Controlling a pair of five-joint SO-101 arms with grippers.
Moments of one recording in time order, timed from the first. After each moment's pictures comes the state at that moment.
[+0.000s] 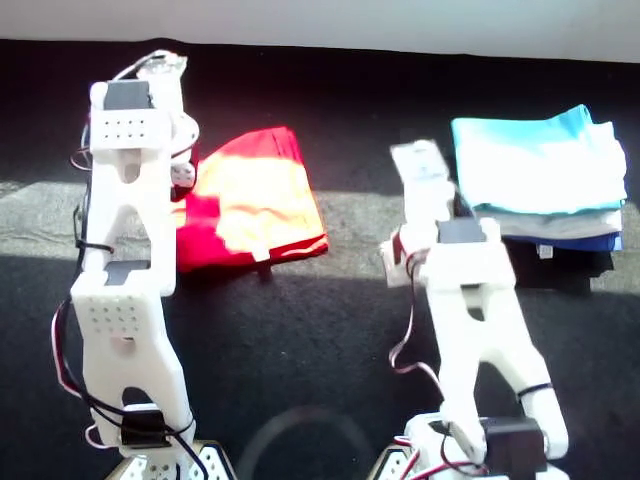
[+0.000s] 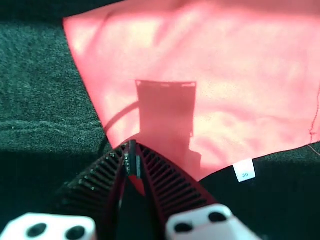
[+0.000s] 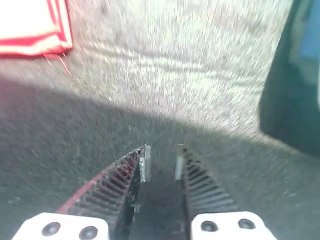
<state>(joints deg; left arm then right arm) -10.1 36.7 -46.2 99.0 -0.5 -10.6 -17.9 31.6 64.7 8.6</state>
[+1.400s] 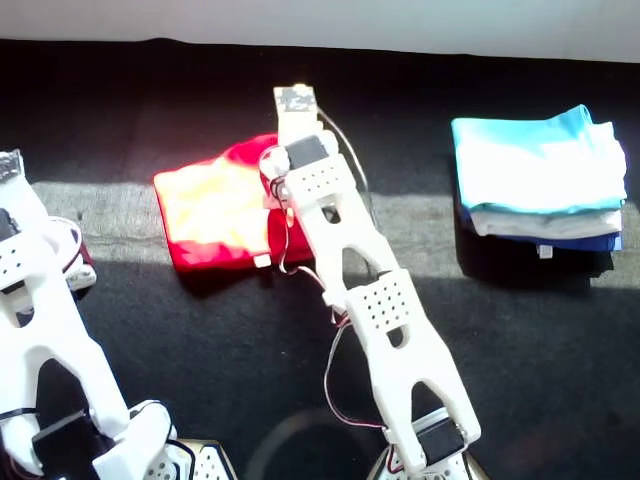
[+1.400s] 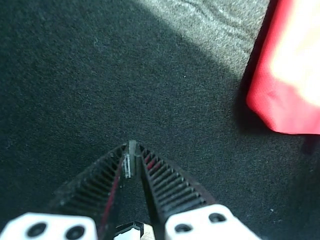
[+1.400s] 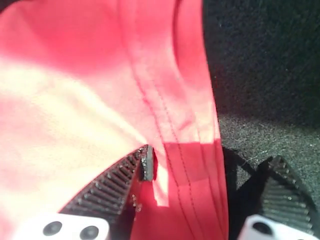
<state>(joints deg) -37.2 -19.6 26.2 79.1 -0.5 -31.2 68.2 -73.7 85.9 -17.8</state>
